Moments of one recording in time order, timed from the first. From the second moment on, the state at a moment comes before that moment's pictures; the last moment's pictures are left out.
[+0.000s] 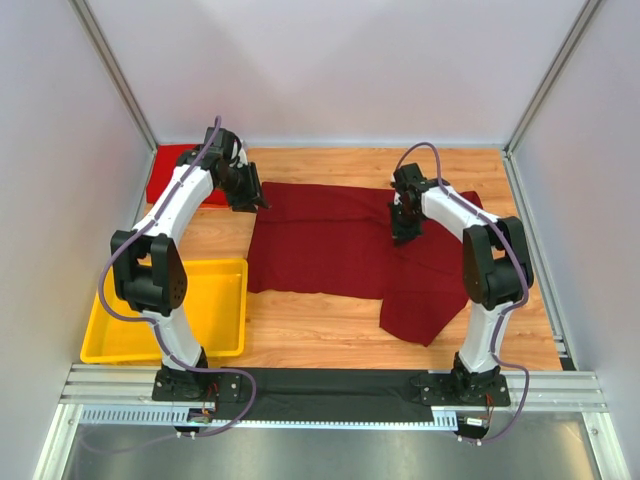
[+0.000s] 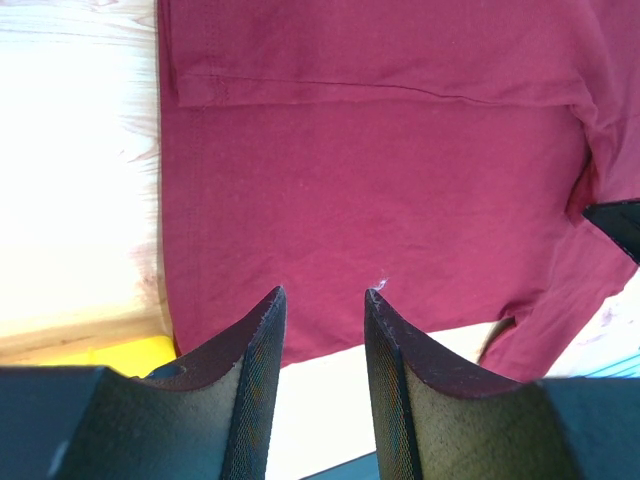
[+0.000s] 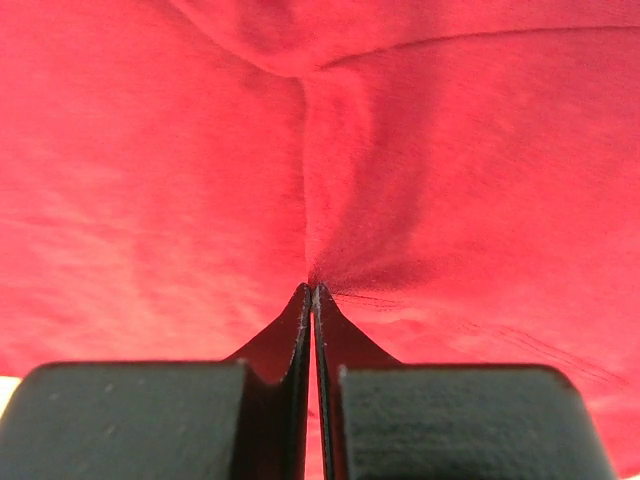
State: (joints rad) left arm -0.17 1.82 1.63 -0.87 0.30 -0.41; right arm 0.28 1.93 1.41 -0.76 -0.05 0.23
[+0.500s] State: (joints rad) left arm -0.17 1.83 1.62 -0.86 0.28 -0.42; right arm 0.26 1.92 1.34 -0.68 -0.12 0.38
